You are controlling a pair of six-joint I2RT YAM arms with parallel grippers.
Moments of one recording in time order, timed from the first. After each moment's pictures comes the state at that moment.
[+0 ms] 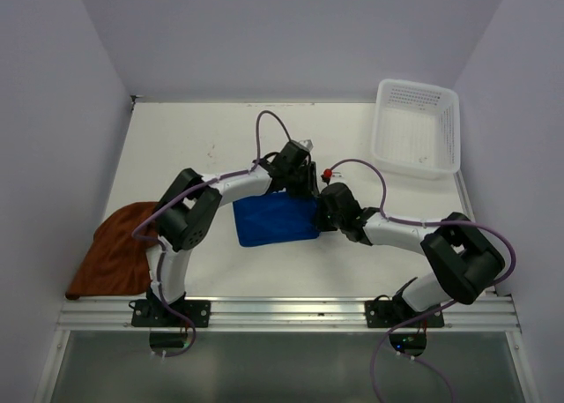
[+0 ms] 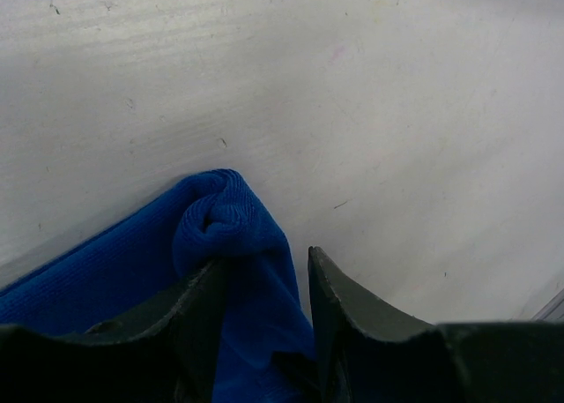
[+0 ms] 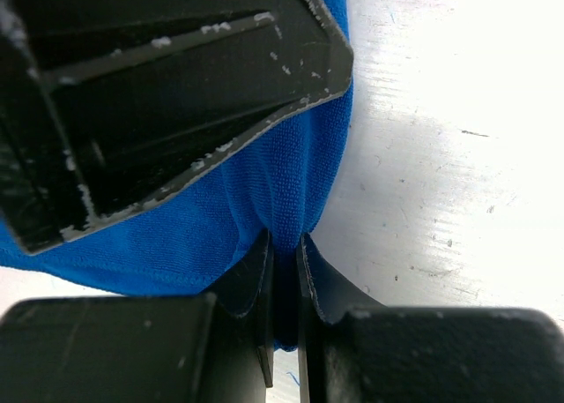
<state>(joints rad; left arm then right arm) -0.74 2.04 1.41 -0.23 0.14 -0.70 0.69 1.49 0.62 0.05 0.12 0.58</state>
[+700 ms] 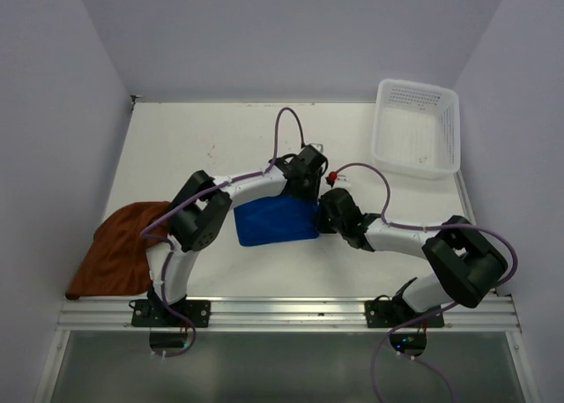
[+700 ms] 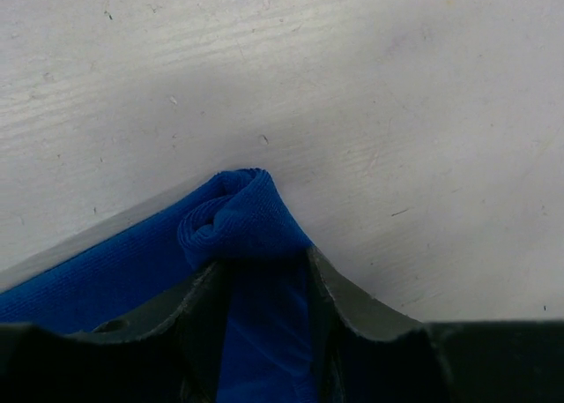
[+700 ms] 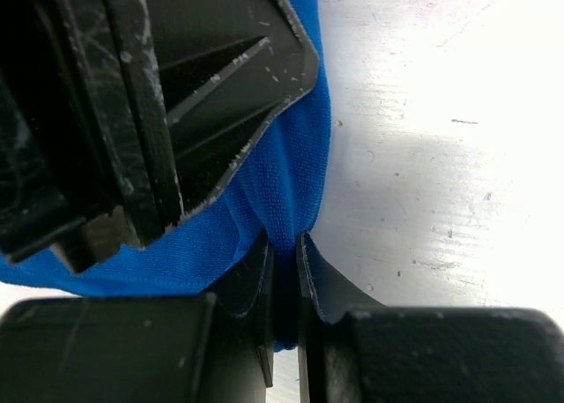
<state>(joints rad) -0.82 2.11 1.57 -0.45 -0.11 -0.59 0.71 1.47 0.58 0.11 0.18 0.66</state>
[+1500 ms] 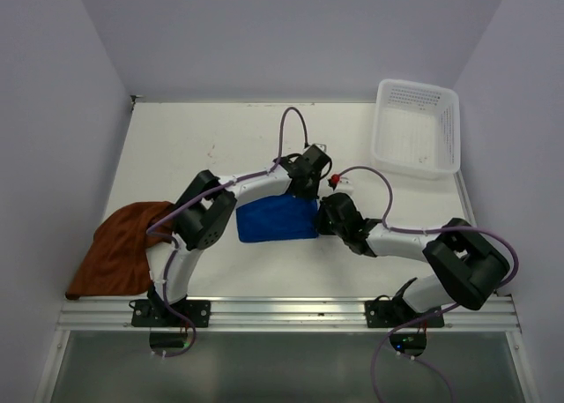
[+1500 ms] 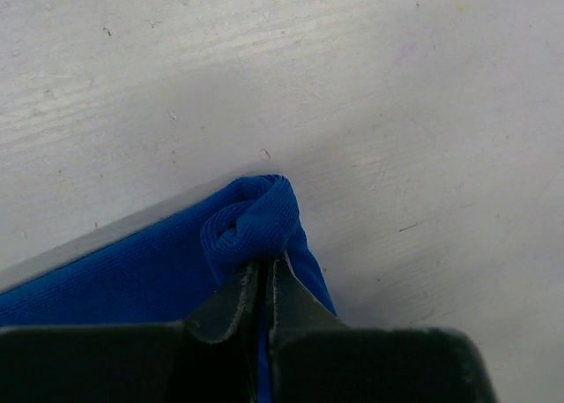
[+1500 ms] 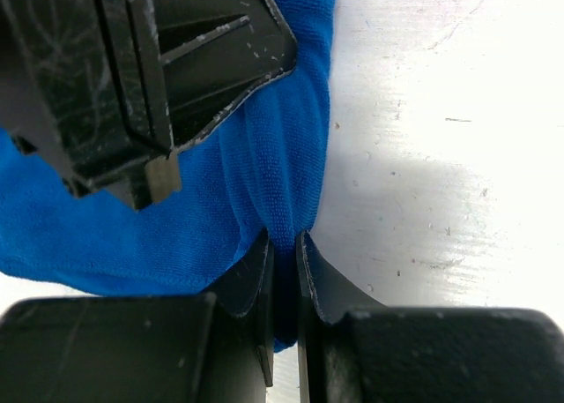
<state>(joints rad) -0.83 2.16 1.63 -0.49 -0.16 -0.57 0.73 1.44 0.51 0.21 0.22 0.69</state>
